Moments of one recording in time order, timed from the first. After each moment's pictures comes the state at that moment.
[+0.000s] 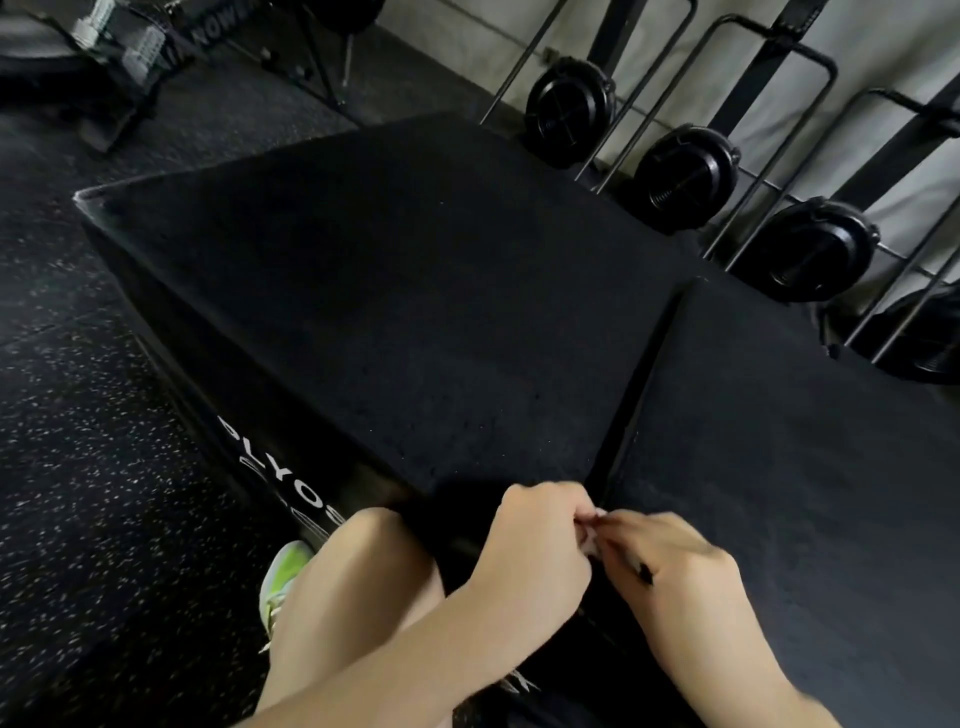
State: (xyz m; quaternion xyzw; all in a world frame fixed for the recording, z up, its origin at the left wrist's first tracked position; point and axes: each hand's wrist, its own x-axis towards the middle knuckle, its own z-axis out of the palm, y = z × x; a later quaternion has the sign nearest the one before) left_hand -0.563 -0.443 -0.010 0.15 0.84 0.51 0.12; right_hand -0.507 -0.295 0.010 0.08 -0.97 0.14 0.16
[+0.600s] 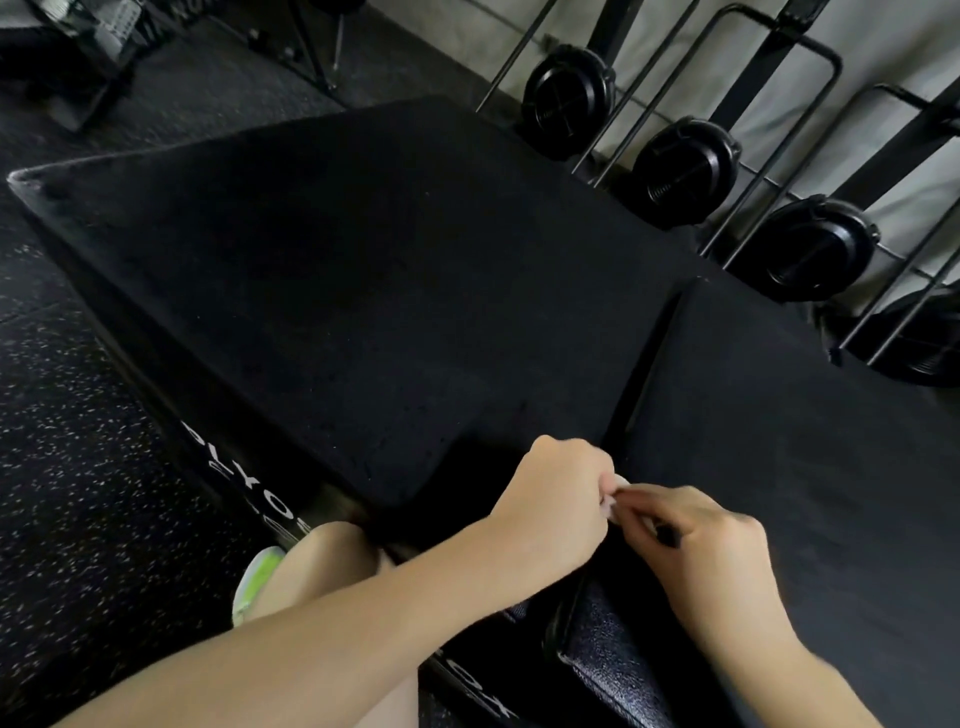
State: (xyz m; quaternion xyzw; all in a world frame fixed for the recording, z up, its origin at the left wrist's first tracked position) left_hand -0.622 -0.408 -0.008 0.23 0.82 0.51 0.14; right_hand -0.552 -0.258 0.011 0.03 -0.97 0.15 0.19
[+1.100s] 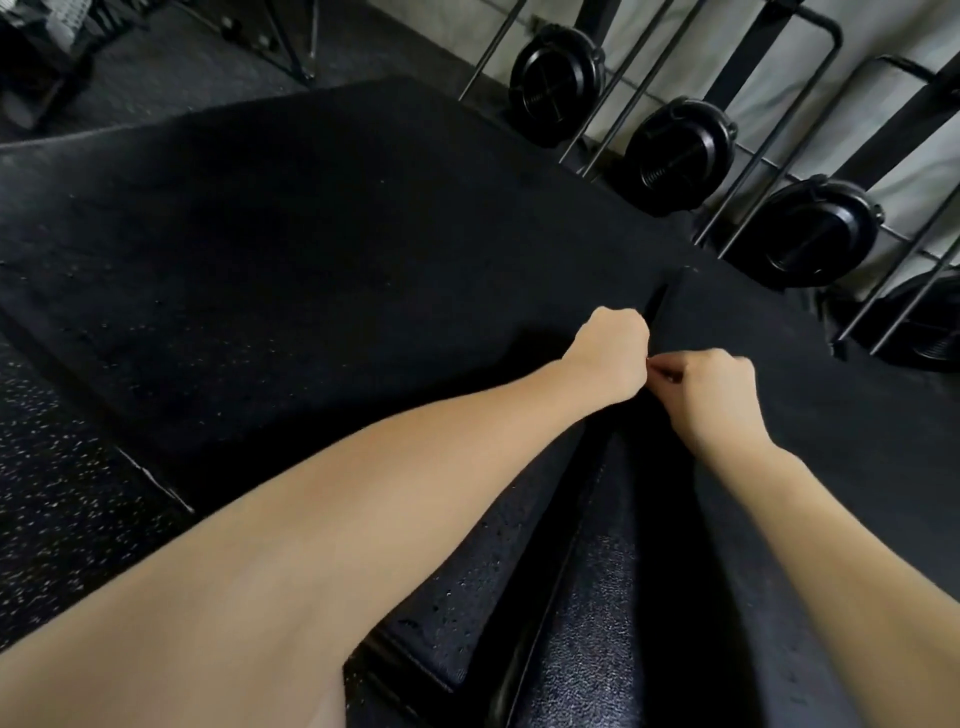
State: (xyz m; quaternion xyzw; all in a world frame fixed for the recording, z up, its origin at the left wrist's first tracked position) left_hand -0.783 -0.273 -0.002 0.23 0.88 0.42 0.06; right_hand -0.712 -0.155 0.017 -0.06 -0.98 0.11 0.13
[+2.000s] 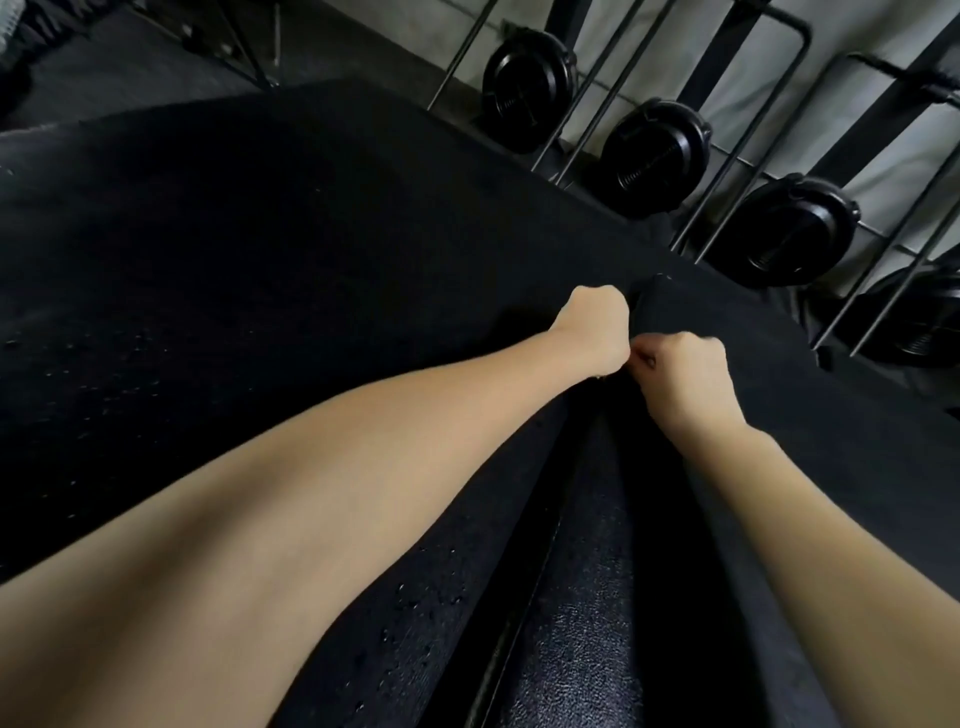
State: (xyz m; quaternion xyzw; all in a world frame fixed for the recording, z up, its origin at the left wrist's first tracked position) left_hand -0.835 -0.234 0.012 0.23 0.88 0.40 0.08; right_hand -0.765 -0.116 0.011 -0.04 -0.99 0.07 0.13
